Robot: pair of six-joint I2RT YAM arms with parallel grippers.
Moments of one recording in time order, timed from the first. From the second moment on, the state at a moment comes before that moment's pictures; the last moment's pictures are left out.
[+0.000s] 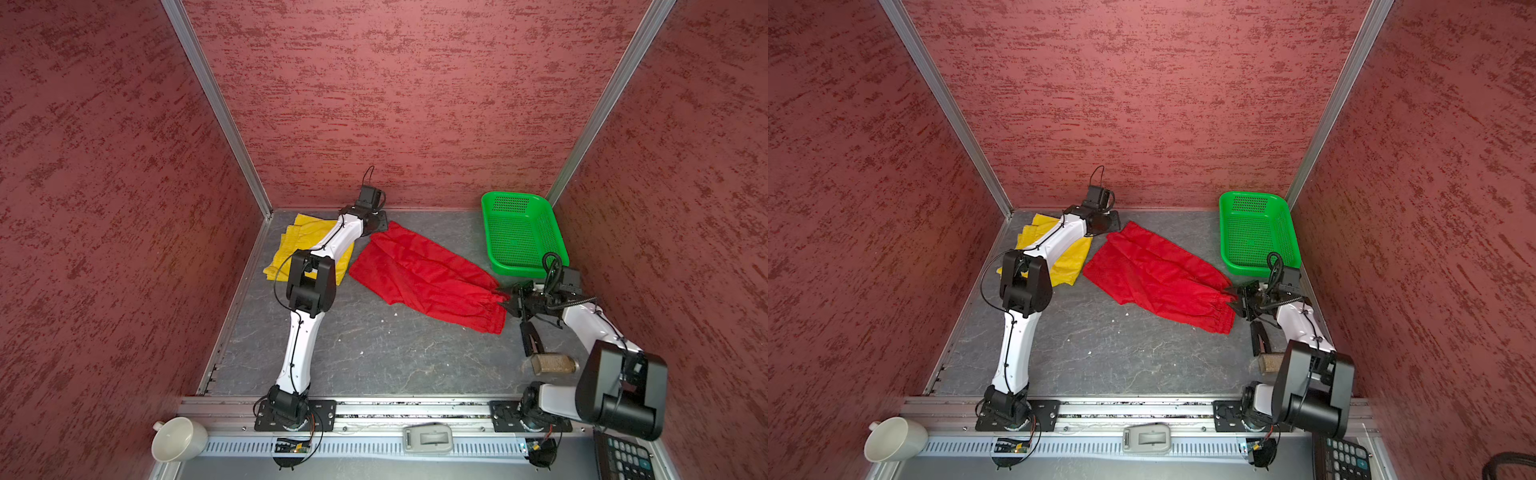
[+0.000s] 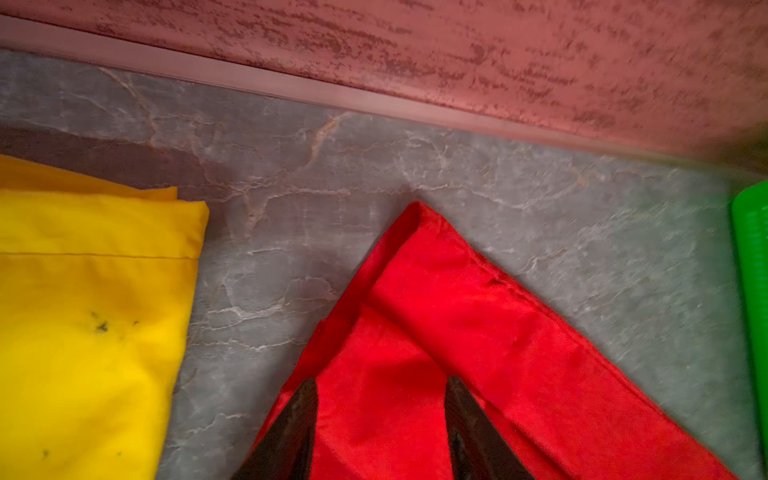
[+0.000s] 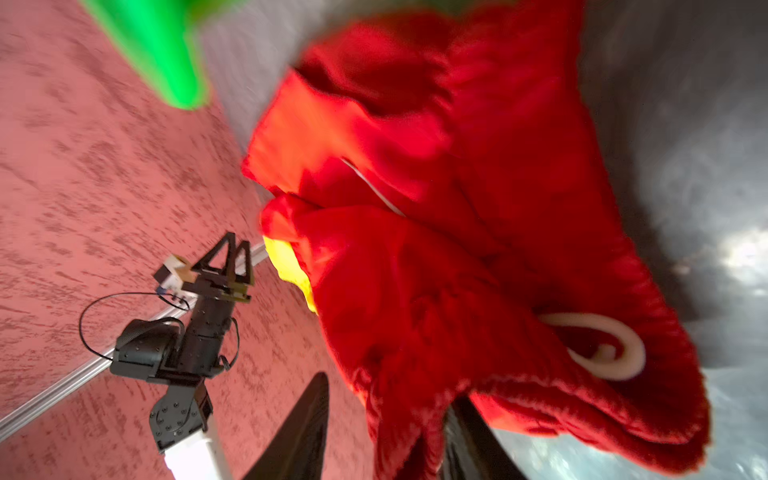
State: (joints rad) left arm -0.32 2.33 2.12 -0.63 -0.02 -0.43; right arm -0.32 1.27 0.71 -0.43 -0.82 1.05
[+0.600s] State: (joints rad) left arm -0.34 1.87 1.45 -0.41 0.08 -0.53; right arm -0.10 0.94 0.70 -0.50 -0.54 0.90
